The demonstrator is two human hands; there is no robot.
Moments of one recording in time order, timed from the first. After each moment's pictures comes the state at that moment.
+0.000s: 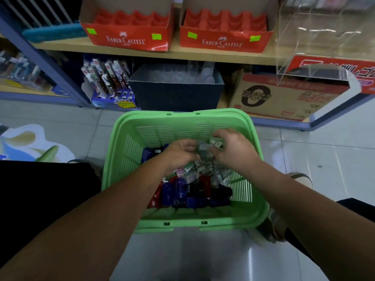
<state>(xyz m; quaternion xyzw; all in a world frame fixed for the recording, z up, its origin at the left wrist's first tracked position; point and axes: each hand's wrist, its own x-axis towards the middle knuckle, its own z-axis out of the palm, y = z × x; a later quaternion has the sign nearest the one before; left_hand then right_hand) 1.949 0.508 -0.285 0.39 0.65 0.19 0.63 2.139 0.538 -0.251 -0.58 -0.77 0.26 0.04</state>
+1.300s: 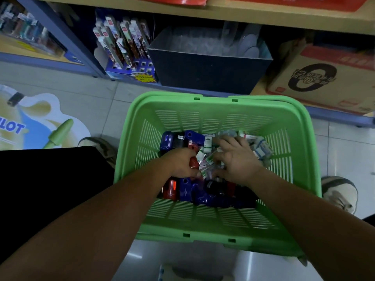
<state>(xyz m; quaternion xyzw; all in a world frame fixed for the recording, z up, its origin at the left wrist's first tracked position) 1.894 0.488 -0.352 0.58 0.65 -0.13 0.48 2.099 0.537 -0.339 -0.34 -0.90 0.19 -0.19</state>
